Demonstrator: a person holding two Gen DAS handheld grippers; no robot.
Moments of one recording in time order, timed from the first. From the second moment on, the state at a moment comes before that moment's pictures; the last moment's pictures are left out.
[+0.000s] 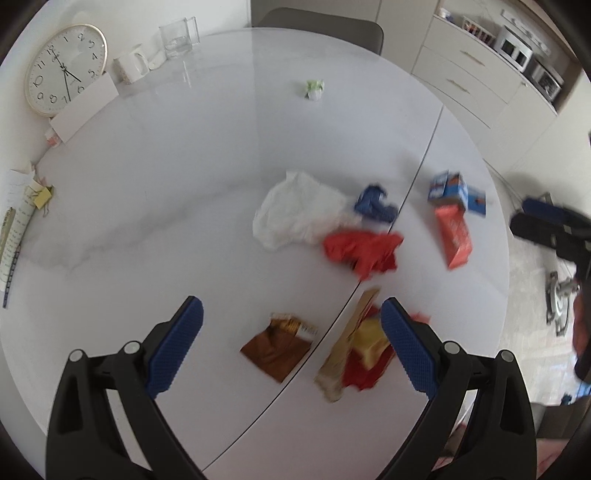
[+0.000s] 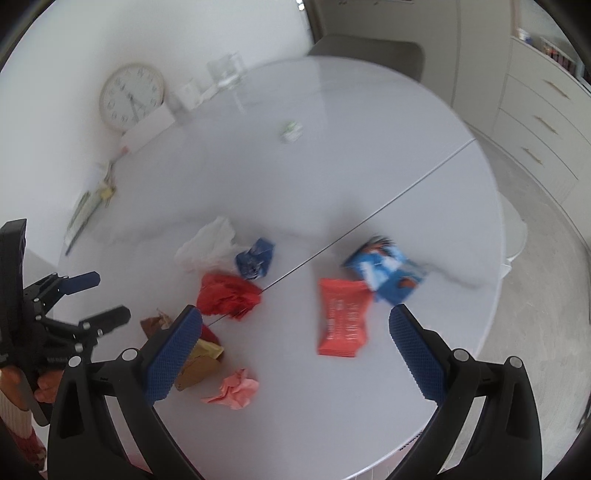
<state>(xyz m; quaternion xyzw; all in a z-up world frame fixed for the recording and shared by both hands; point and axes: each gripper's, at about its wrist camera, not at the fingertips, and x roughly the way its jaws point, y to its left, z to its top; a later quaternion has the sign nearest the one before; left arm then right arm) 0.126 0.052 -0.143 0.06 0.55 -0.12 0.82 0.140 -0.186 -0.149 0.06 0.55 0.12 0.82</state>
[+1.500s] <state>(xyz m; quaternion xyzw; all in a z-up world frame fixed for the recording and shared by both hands) 0.120 0.091 -0.219 0.05 0.57 -0.21 0.79 0.171 -0.098 -0.217 -0.04 0.60 0.25 0.76</state>
